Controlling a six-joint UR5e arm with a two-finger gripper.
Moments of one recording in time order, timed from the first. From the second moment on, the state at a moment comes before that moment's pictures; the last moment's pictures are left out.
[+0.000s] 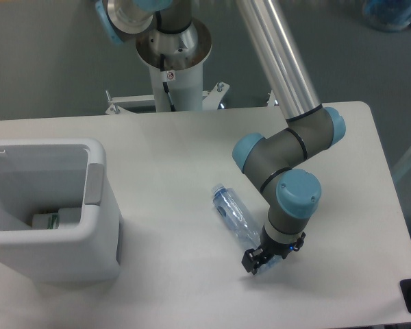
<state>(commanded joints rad) 2.55 -2.28 -1.46 -0.87 1.45 0.06</state>
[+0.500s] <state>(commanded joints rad) 2.55 -2.28 -1.46 -0.87 1.45 0.05</state>
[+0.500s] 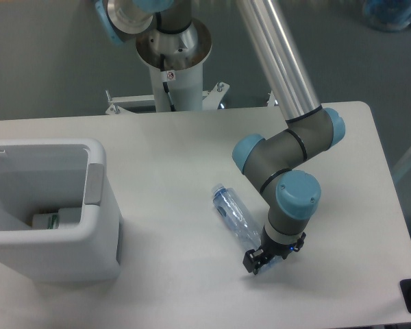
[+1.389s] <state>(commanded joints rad) 2.55 -2.26 -1.46 -0.87 1.45 0.04</state>
